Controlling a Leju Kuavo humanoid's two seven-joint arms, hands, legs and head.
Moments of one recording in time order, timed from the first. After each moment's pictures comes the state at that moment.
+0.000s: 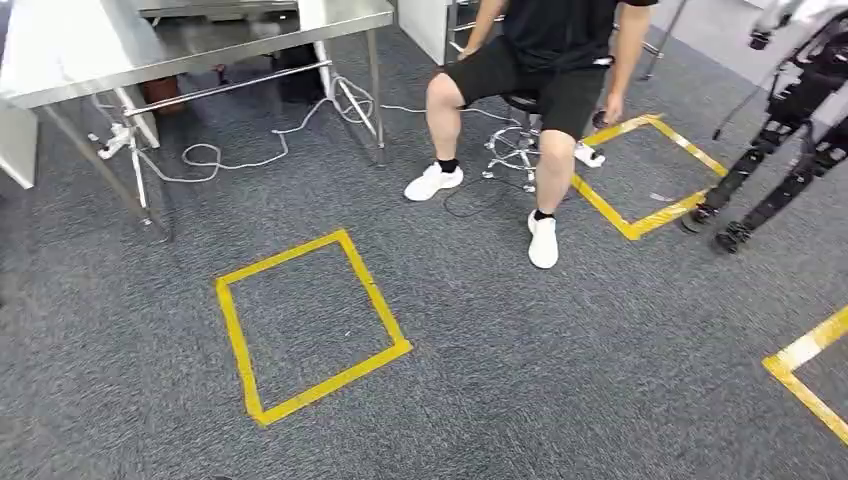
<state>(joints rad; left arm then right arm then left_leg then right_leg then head) -0.15 -0.11 1.08 -0.22 -1.06 0.14 -0.36 -0.06 0.03 -0.53 -0.20 0.49 -0.09 -0.11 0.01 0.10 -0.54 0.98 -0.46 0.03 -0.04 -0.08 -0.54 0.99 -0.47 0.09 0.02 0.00</state>
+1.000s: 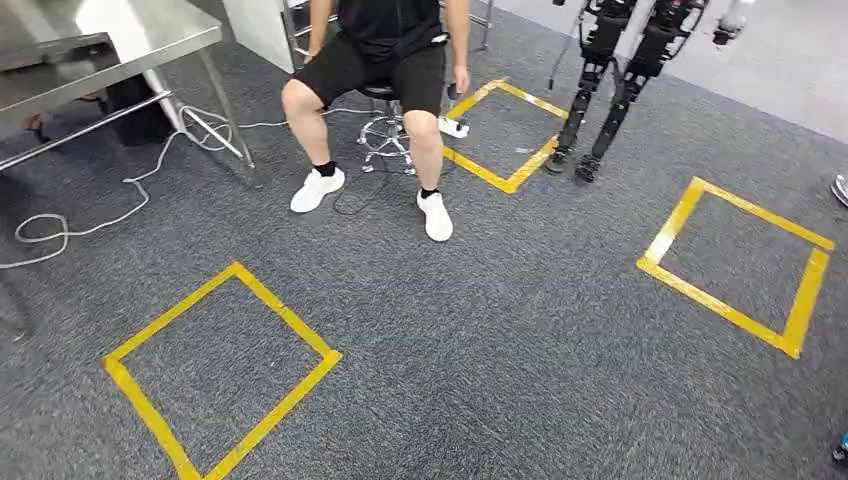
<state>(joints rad) -0.14 -0.11 1.08 -0.22 -1.05 0.15 -0.36 -0.05 0.03 -0.54 -0.20 0.51 -0.09 -0.11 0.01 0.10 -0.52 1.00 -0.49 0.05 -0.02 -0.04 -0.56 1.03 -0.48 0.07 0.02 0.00</state>
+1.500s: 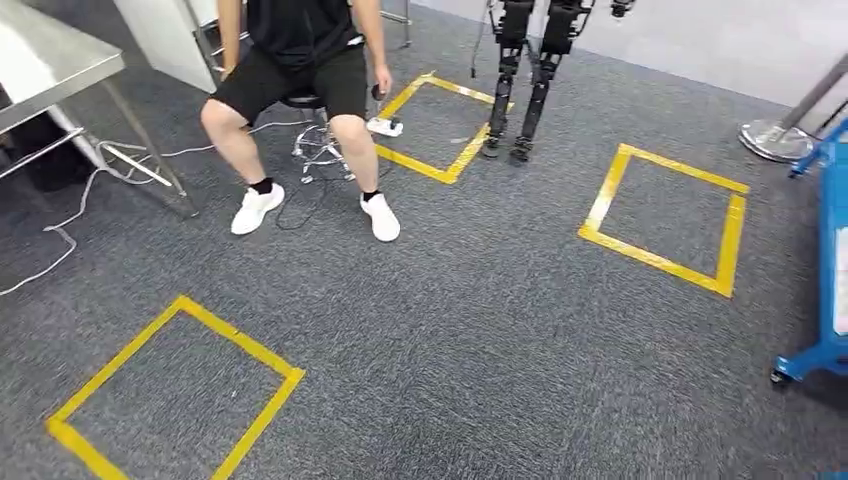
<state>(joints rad) -0.13 -0.11 1.07 -0.22 -1.06 0.15 -0.35 -0.05 0.03 -0.54 -0.20 0.53 -0.09 -0.08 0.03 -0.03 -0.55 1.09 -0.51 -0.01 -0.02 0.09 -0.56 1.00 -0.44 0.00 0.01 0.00</state>
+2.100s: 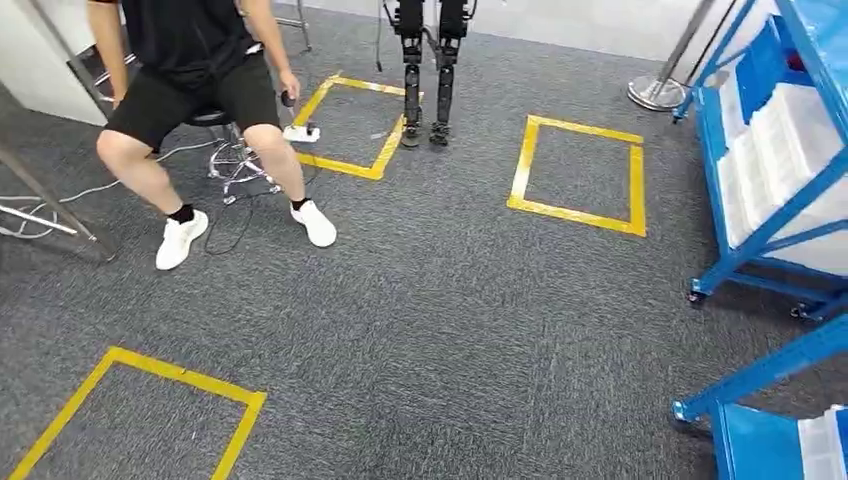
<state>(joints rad) -0.12 -0.10 1.06 -0.22 -1.06 0.15 -0.36 -0.05 0.04 -0.55 -0.20 0.53 -0.10 -0.07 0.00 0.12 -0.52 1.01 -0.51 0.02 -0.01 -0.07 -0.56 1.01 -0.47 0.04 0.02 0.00</state>
